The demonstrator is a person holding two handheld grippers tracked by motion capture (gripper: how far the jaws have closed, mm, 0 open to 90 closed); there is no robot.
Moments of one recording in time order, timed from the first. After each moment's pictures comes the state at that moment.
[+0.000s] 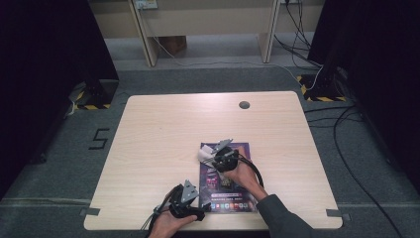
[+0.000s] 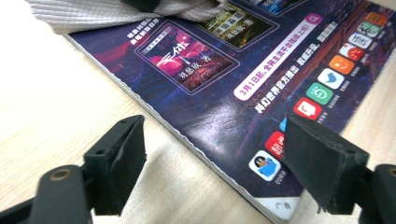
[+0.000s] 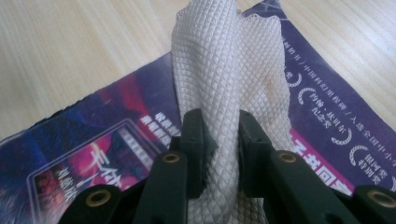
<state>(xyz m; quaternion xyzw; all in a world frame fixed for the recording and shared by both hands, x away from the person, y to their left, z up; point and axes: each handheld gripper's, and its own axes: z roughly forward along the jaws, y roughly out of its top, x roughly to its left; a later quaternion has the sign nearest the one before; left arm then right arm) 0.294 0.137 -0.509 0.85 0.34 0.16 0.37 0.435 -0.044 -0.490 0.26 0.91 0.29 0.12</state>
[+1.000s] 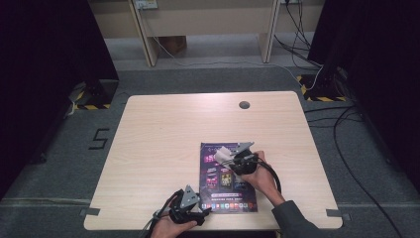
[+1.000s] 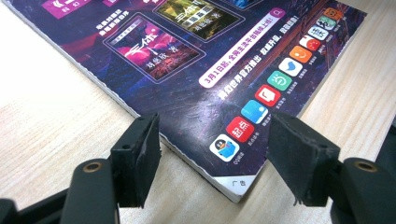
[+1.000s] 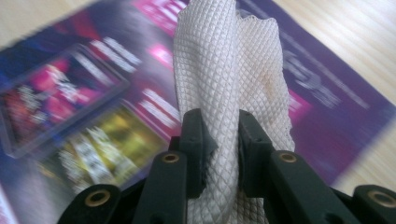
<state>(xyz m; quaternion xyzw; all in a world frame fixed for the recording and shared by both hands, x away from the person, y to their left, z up) 0.282 0.136 -0.510 0.85 0.33 0.13 0.38 0.424 -0.102 -0.488 0.31 0.90 0.28 0.13</state>
